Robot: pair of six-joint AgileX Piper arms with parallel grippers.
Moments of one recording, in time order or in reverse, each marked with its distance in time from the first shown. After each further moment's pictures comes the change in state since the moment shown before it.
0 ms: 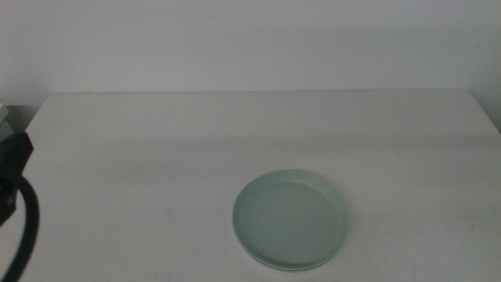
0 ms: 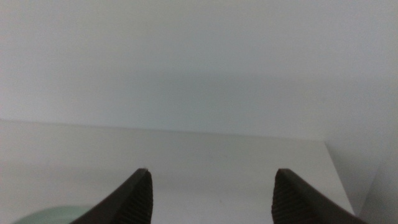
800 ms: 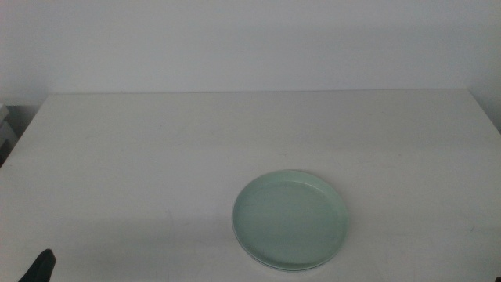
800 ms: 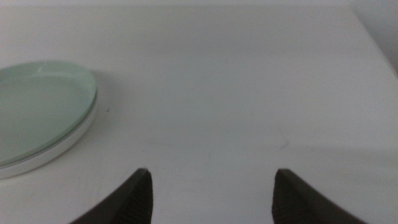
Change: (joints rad) left arm 0.000 -0.485 0.471 0.028 -0.001 0.000; right arm 0.000 -0.398 0.569 0.049 0.004 -0.001
